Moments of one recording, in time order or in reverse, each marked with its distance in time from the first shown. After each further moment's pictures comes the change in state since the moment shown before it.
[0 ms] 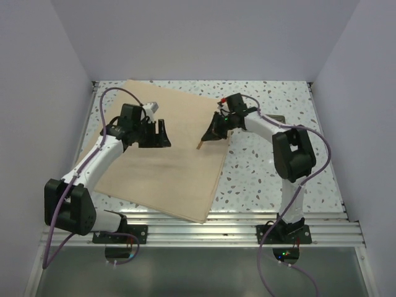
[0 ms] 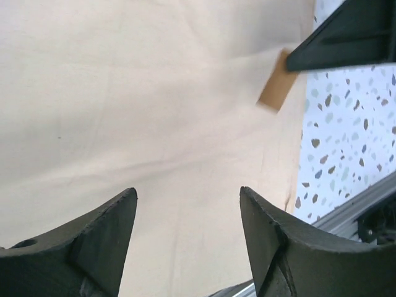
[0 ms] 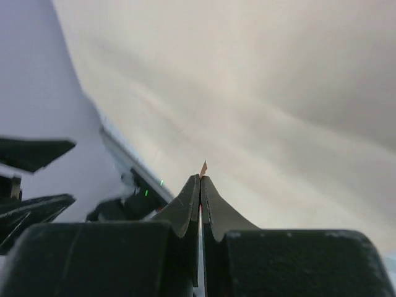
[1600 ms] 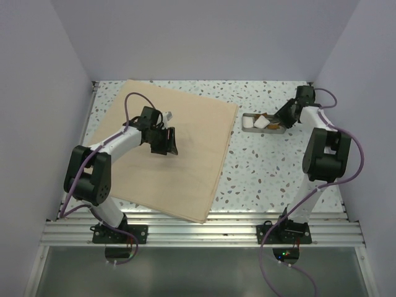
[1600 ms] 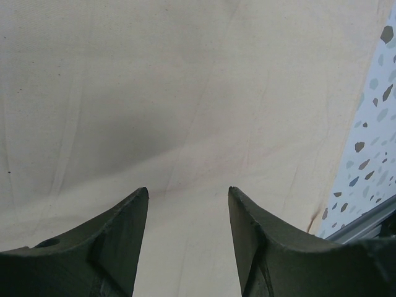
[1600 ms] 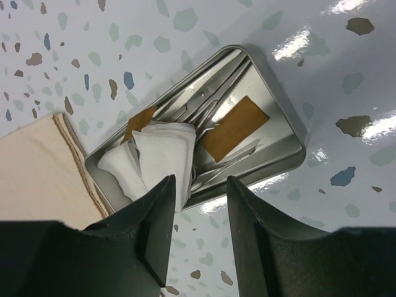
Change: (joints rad) left arm -0.046 0.302 0.037 0.063 -0.012 -0.010; right arm -0.610 -0.097 -0.050 -0.018 0.606 -0.066
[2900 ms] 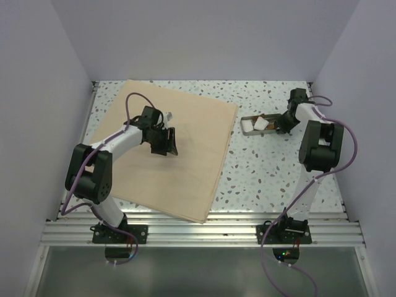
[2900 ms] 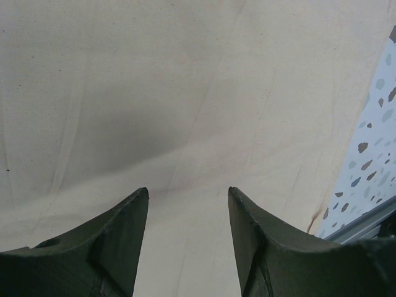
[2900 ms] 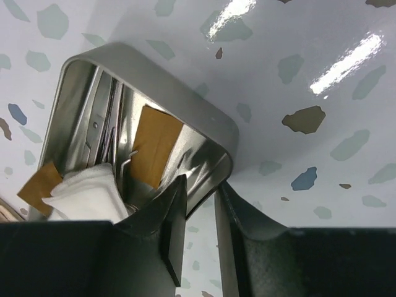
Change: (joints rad) left arm 0.000 0.020 0.013 -0.022 -0.004 -0.006; right arm 0.012 0.171 0.129 -0.179 0.124 0.070
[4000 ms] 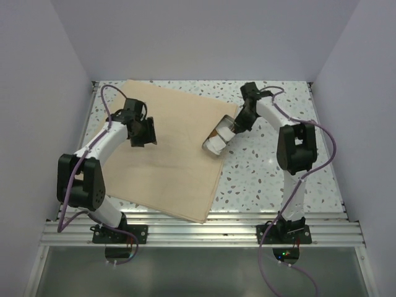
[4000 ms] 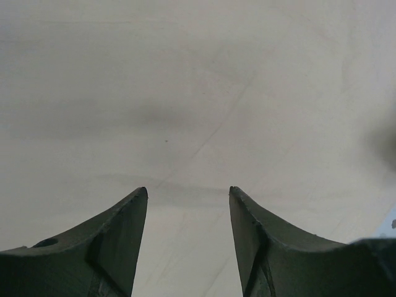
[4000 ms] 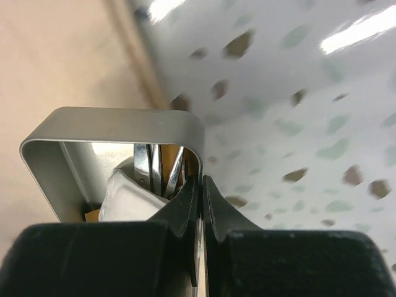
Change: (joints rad) left arm 0.121 -0.081 0.064 -0.119 -0.254 -0.072; right arm 0.354 0.000 0.140 -0.232 -0.066 0.081
